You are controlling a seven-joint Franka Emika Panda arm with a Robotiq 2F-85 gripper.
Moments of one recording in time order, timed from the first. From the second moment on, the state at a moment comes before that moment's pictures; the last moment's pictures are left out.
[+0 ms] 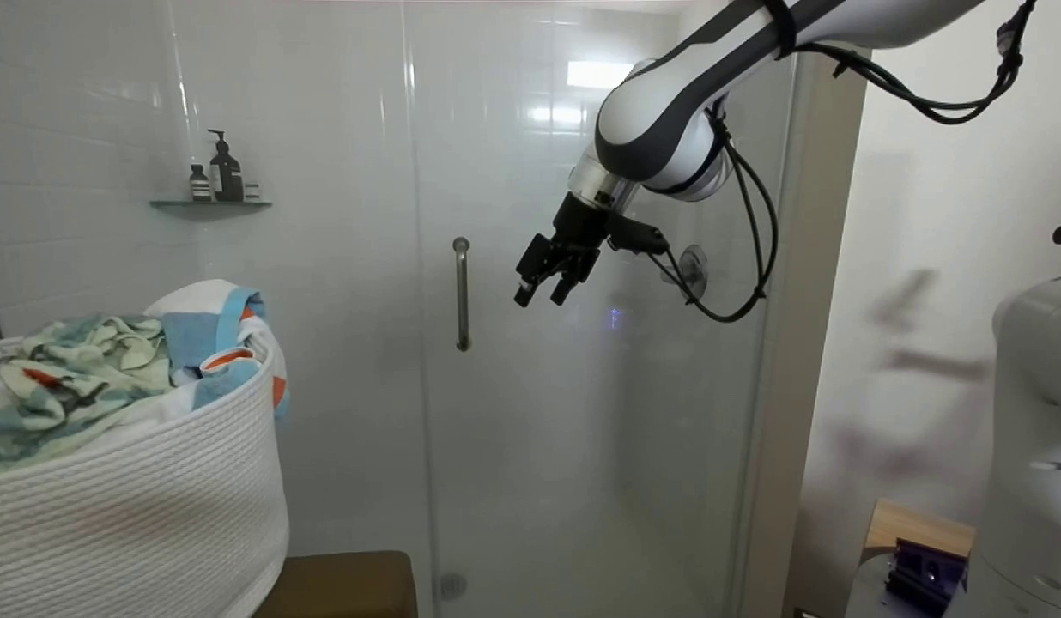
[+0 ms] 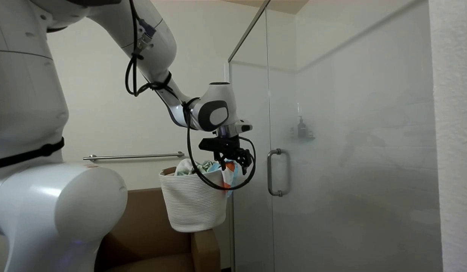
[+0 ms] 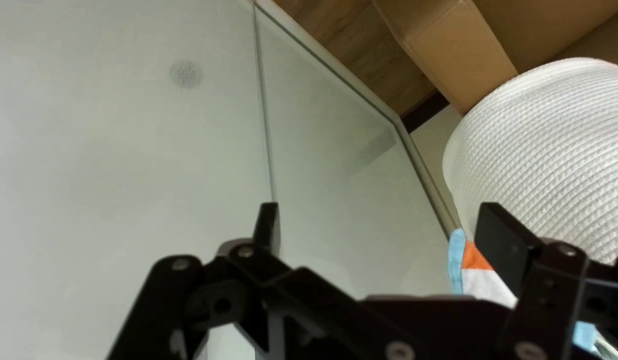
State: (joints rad) arm 0.23 -0.26 -0.19 -2.46 0.22 2.67 -0.19
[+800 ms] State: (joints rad) arm 0.19 -0.12 -0.25 -2.30 0.36 2.69 -0.58
